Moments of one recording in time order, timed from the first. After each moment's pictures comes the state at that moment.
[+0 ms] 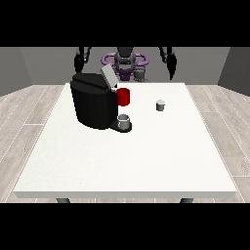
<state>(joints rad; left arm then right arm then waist) 0.00 0.09 0.02 -1.57 0.01 -0.03 0.02 0.00 -0.11 -0.02 -1.57 0.00 -0.01 -0.01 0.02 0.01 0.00</state>
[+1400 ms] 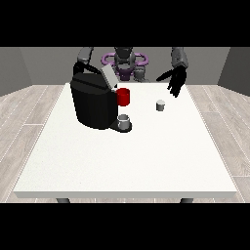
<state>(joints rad) -0.32 0.46 0.05 -1.25 -0.30 -0.24 -0.08 -0.14 -0.04 0.03 -1.50 0.17 -0.15 -0.03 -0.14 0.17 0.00</state>
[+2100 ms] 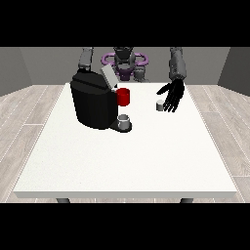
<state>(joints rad) -0.49 0.45 0.01 -0.97 -0.50 -0.16 -0.15 -0.25 -0.02 0.04 -1.41 0.16 -0.17 0.01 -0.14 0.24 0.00</state>
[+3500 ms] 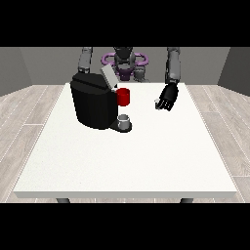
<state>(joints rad) -0.63 0.40 -0.11 -0.70 -0.87 -0.04 -0.23 -0.28 -0.03 0.01 -1.24 0.20 -0.19 -0.02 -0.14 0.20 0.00</state>
